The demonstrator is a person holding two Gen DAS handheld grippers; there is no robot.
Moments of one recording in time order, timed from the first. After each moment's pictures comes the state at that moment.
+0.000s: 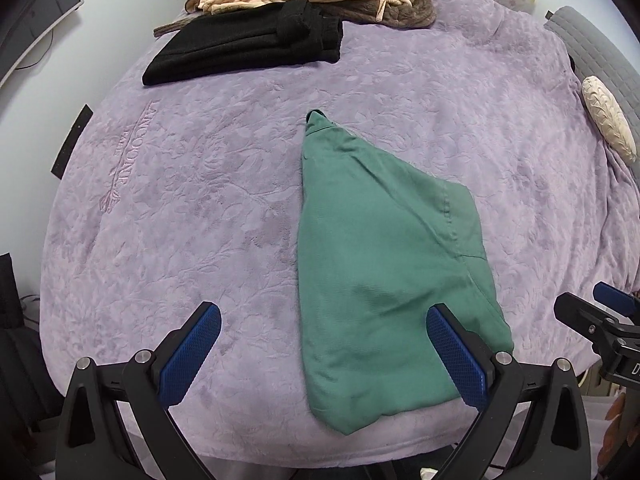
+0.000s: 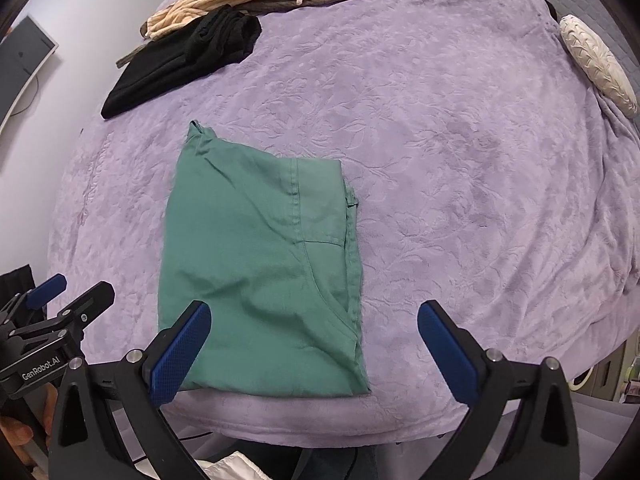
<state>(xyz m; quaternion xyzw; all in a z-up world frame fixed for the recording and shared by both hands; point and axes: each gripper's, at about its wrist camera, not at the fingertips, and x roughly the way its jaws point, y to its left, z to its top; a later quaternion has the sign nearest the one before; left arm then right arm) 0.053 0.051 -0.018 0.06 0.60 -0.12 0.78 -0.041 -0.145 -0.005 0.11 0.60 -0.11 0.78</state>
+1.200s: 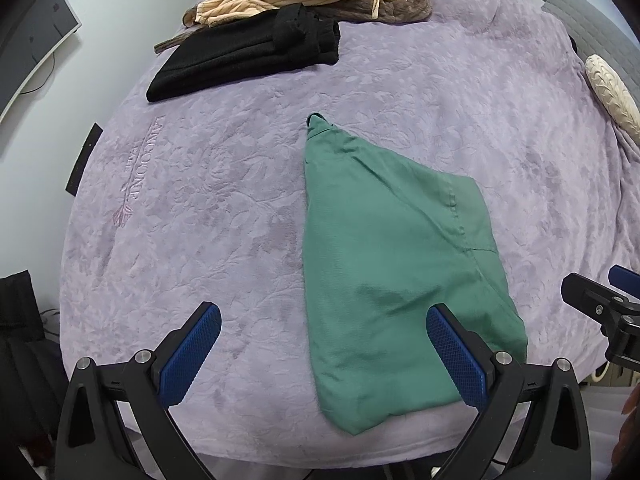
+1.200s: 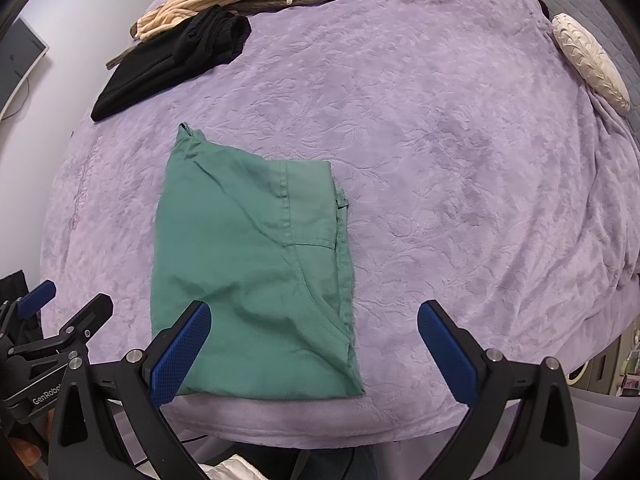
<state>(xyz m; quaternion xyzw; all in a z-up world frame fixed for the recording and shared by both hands) 0.044 0.033 -0.014 0.11 0.60 -0.11 0.79 -0.037 -0.147 -0.005 0.11 0.60 -0.13 0.78</state>
